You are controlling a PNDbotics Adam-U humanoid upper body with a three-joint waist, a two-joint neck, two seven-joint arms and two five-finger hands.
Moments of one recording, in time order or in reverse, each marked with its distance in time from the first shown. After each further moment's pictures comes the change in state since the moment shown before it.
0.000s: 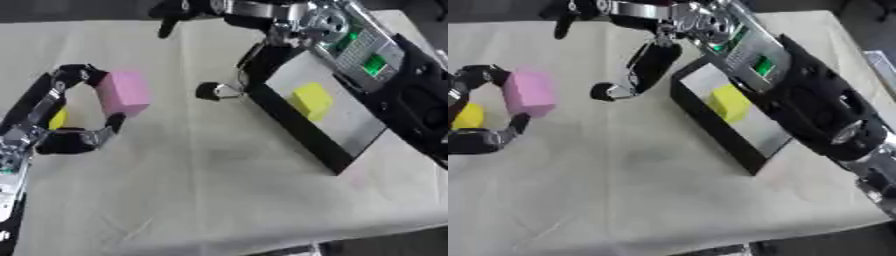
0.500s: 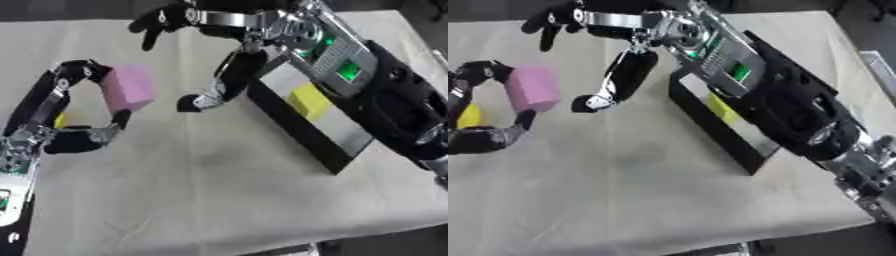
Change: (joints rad) left arm -0.007 -0.058 0.000 -0.020 -0.051 0.029 0.096; right arm -0.021 0.050 0.034 0.030 0.058 0.065 0.019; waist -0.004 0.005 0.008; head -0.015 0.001
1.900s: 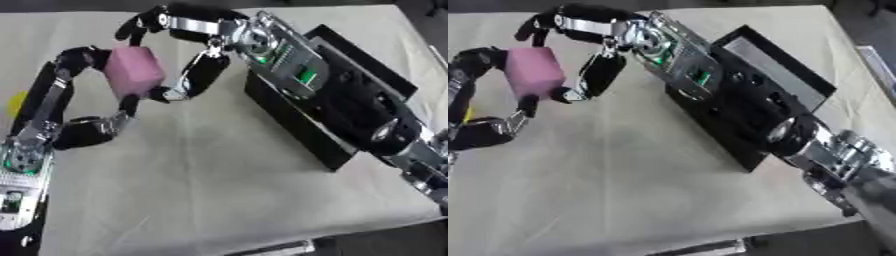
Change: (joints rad) left arm -0.013 -0.052 -0.043 -0.020 0.074 0.005 0.034; right arm -0.030 0.064 0.028 0.135 0.070 0.020 -0.081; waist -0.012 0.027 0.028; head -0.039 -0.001
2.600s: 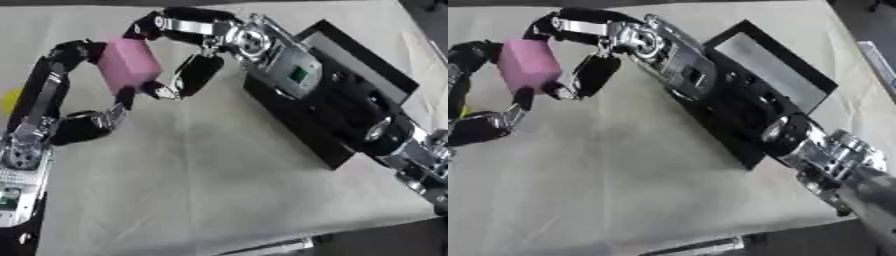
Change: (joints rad) left arm -0.013 0.000 0.000 0.005 0.002 0.000 -0.009; right arm -0.009 0.016 0.007 0.026 -0.091 0.050 -0.031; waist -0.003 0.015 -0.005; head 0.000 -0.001
